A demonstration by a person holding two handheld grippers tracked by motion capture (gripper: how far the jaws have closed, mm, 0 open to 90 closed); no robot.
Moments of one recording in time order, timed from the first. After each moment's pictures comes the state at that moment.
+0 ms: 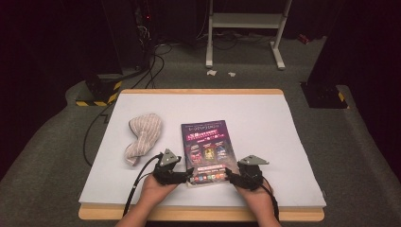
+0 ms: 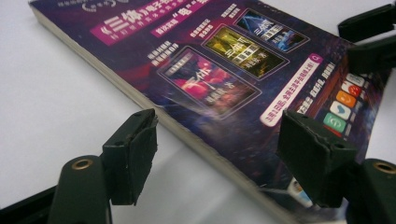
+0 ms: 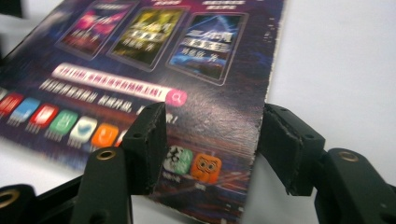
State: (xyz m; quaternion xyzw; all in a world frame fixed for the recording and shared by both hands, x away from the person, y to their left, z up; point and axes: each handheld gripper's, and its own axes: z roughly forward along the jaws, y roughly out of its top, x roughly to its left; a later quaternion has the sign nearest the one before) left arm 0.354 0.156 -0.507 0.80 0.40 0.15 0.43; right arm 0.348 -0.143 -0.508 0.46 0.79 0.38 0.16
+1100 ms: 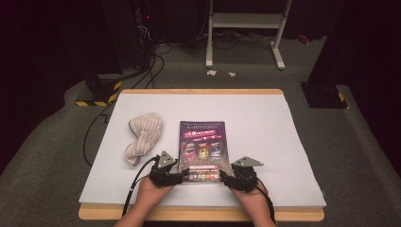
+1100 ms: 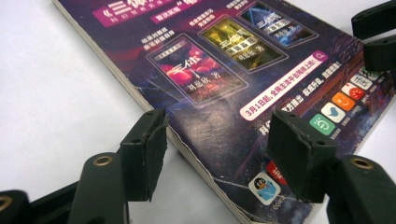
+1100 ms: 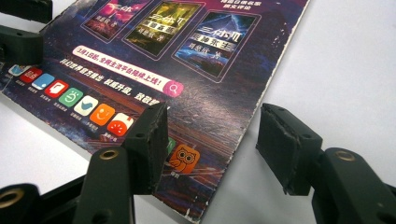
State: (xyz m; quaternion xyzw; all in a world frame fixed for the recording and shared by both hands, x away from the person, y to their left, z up) left arm 0.345 0.164 -0.506 0.80 0.40 0.17 0.42; right arm 0.345 -0.132 -0.508 0.45 0.79 0.39 0.15
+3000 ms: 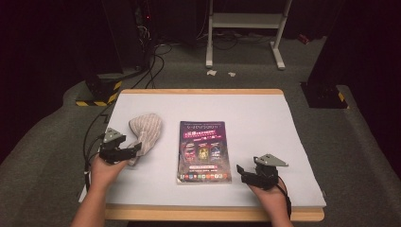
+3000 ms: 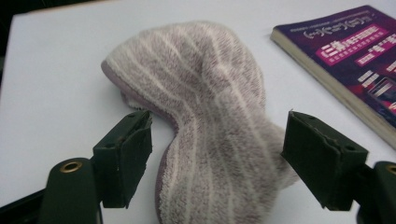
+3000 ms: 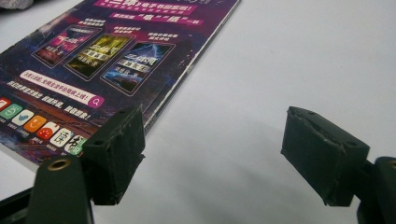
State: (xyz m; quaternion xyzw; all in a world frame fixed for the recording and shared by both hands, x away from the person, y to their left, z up) left arm 0.390 0.315 -0.466 0.74 0.50 0.24 0.38; right arm 0.349 -0.191 -0.499 0.46 0.76 0.42 0.20
